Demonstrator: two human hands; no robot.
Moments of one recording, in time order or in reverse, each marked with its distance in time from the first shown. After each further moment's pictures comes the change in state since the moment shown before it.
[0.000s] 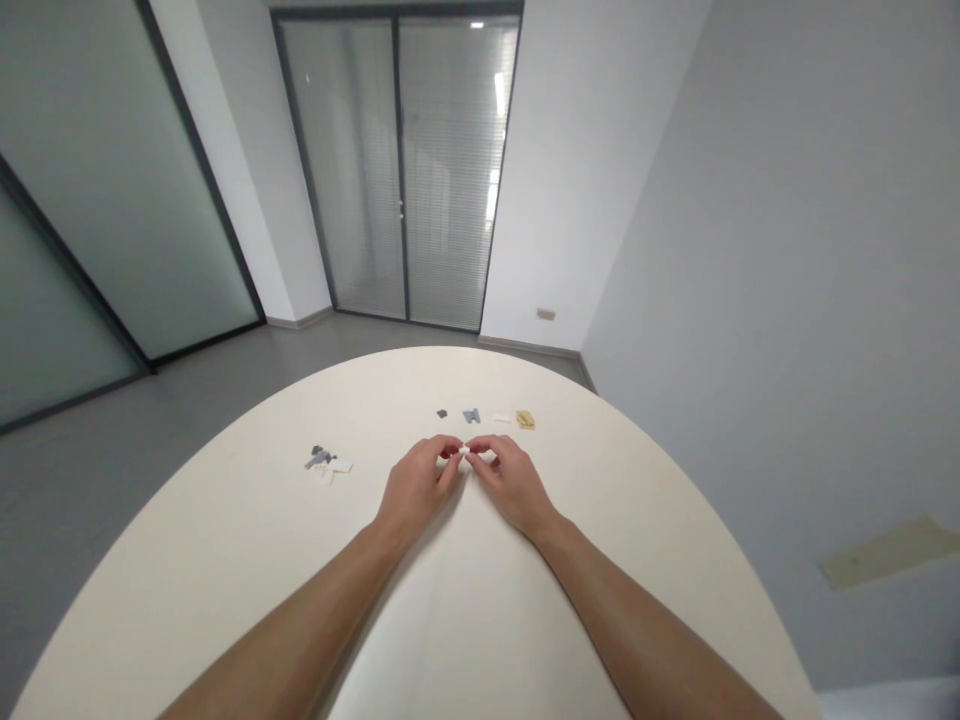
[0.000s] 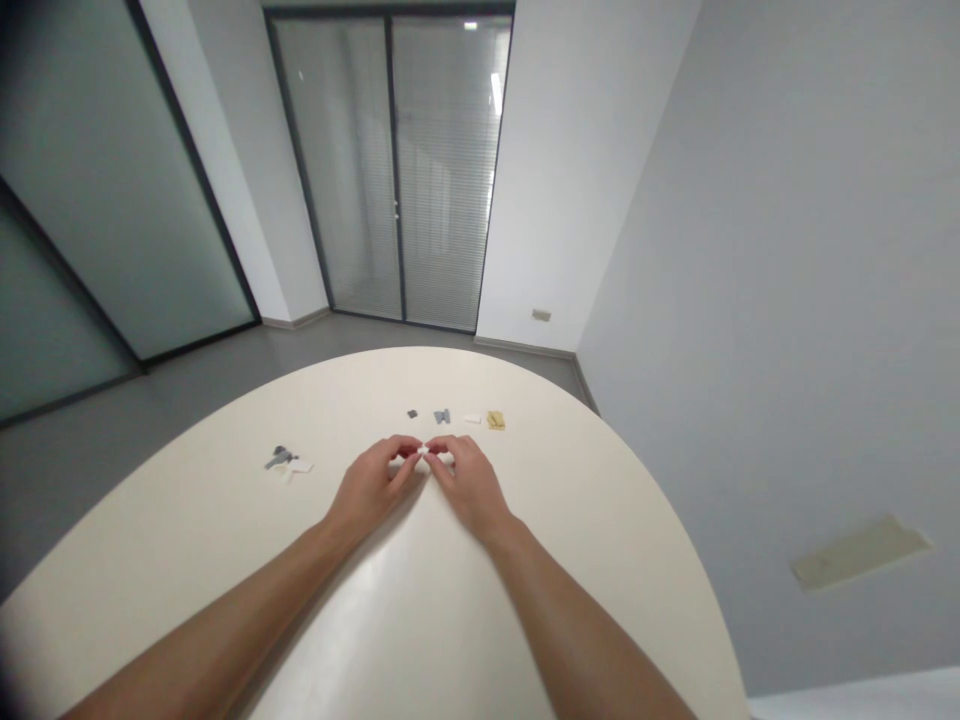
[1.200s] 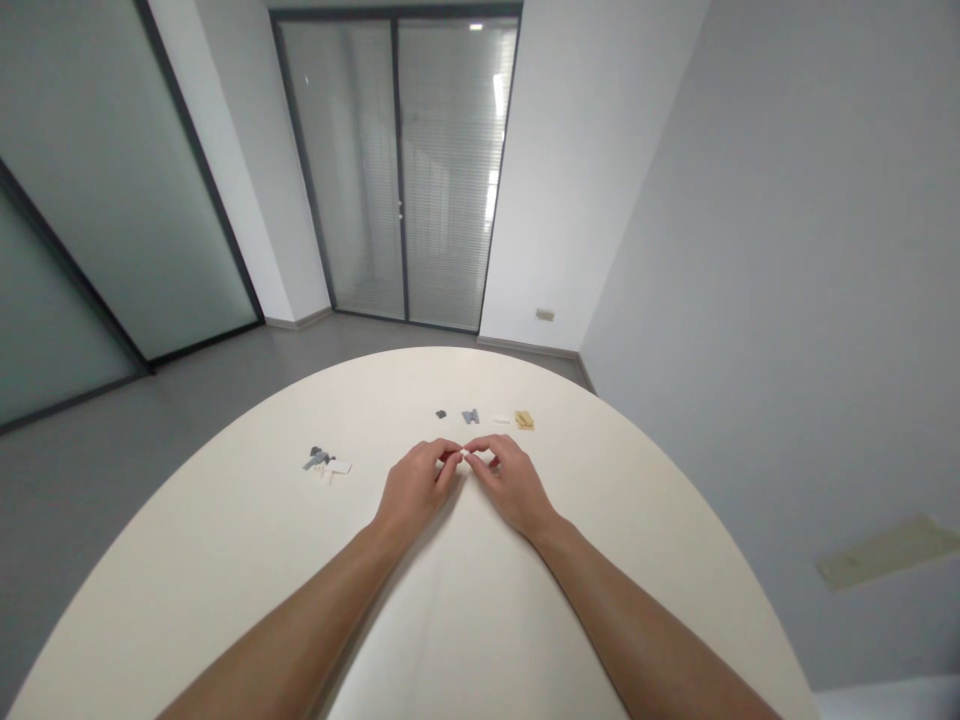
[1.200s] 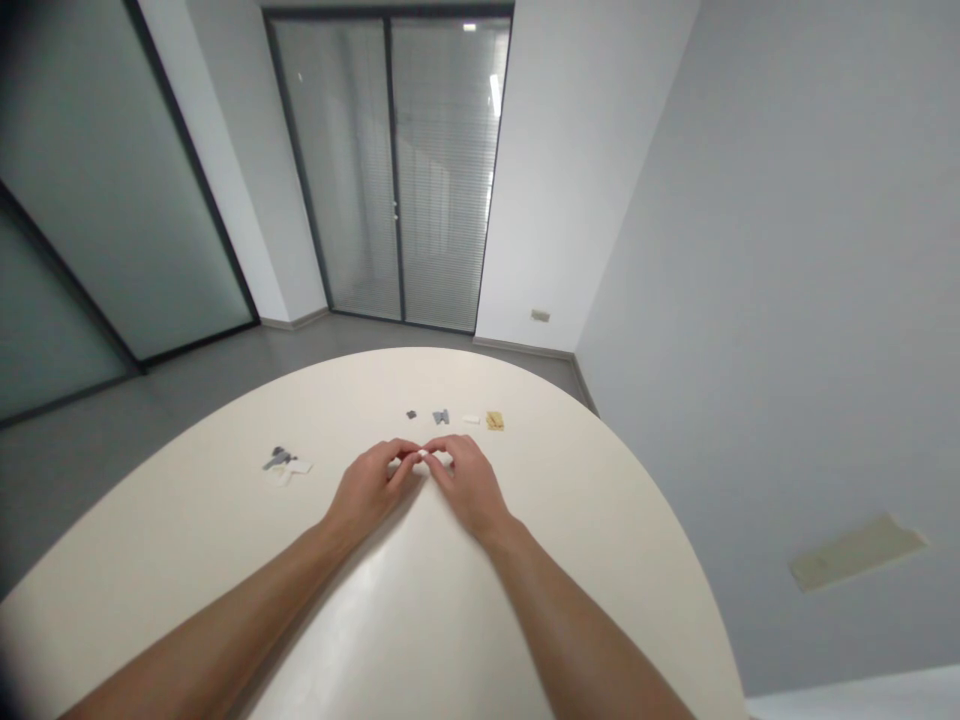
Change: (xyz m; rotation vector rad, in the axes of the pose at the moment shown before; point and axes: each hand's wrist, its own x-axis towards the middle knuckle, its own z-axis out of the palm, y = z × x) left_hand 0.000 0.004 -0.002 0.040 -0.028 -0.028; right_hand 0.000 -0.004 -0.002 -0.006 0.023 -0.051
